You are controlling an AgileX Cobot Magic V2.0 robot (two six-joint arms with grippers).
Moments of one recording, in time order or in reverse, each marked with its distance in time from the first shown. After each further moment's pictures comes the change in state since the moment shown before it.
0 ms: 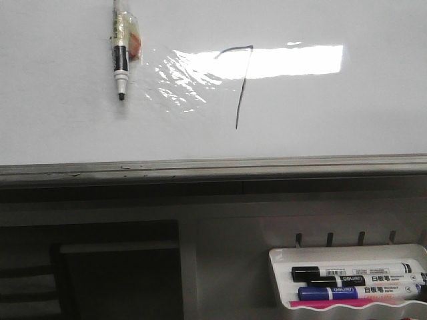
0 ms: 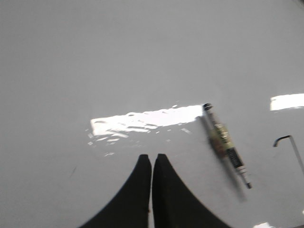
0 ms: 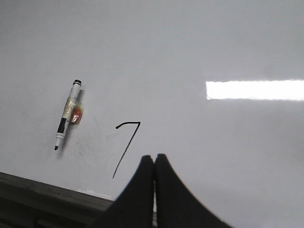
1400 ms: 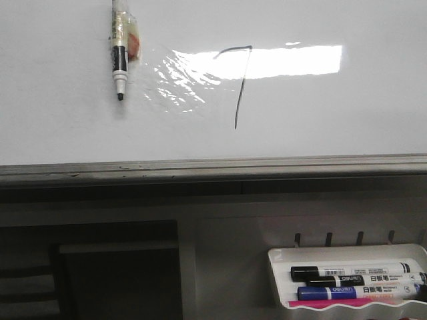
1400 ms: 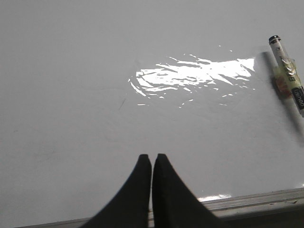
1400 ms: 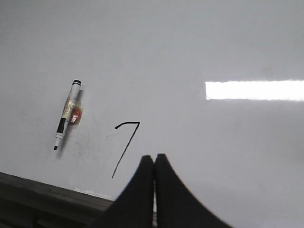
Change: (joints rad) left arm 0.212 -0.008 0.047 0.207 0.130 -0.209; right arm 0.000 0.000 0.000 0.000 0.000 -0.002
